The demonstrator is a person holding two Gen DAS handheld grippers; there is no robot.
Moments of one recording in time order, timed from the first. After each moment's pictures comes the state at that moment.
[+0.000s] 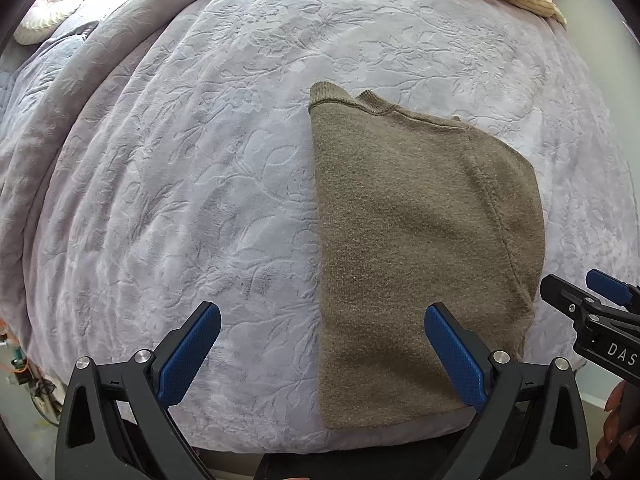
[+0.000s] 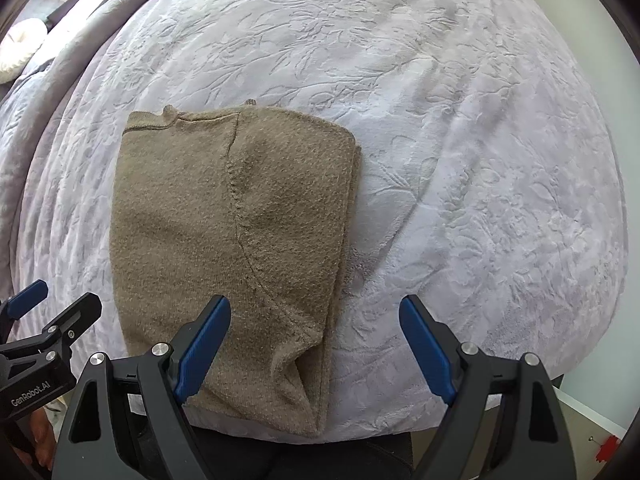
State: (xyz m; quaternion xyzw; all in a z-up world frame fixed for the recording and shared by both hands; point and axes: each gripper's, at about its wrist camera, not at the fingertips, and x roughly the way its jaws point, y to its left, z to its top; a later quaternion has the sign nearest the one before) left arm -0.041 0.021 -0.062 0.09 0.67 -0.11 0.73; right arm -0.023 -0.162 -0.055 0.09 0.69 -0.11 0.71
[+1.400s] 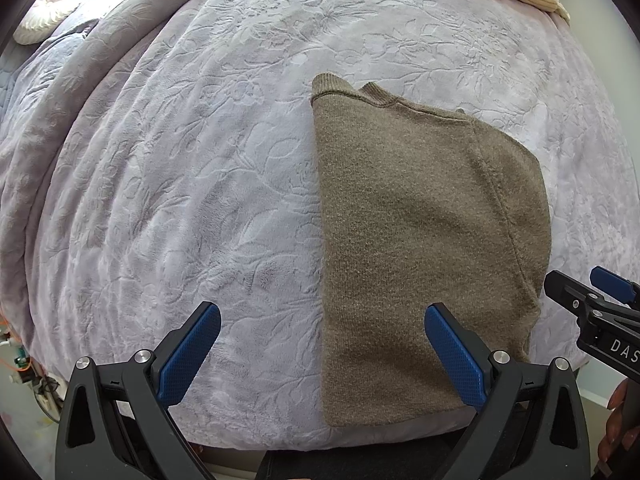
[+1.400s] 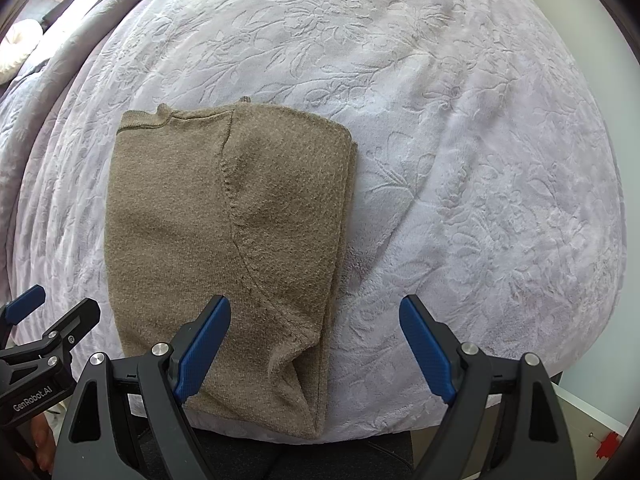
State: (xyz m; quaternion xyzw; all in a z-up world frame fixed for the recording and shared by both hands) left arm -0.042 0.023 -0.066 0.10 0.67 -0.11 0.73; right arm -0.024 -0.161 -0.058 0.09 0.69 -0.12 0.71
